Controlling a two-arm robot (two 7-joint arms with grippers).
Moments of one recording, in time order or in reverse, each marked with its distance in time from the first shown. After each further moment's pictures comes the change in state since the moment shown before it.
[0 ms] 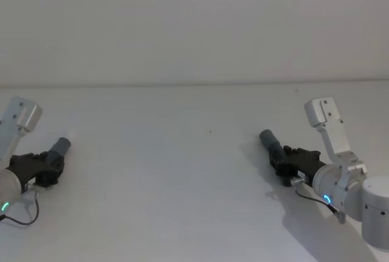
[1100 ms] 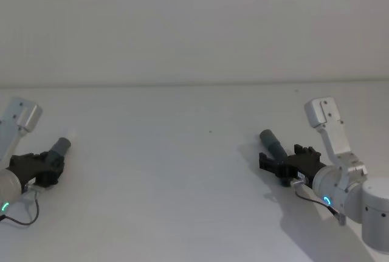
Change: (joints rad) left arm 0.000 0.000 0.000 0.000 0.000 0.000 0.000; right arm -0.015 0.003 -0.003 -0.033 0.008 0.020 -0.022
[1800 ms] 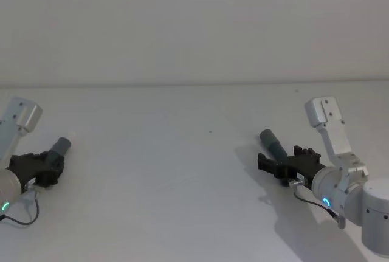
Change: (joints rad) left arm 0.000 0.000 0.000 0.000 0.000 0.000 0.000; right arm -0.030 -0.006 0.004 -0.069 0.025 0.047 -0.040
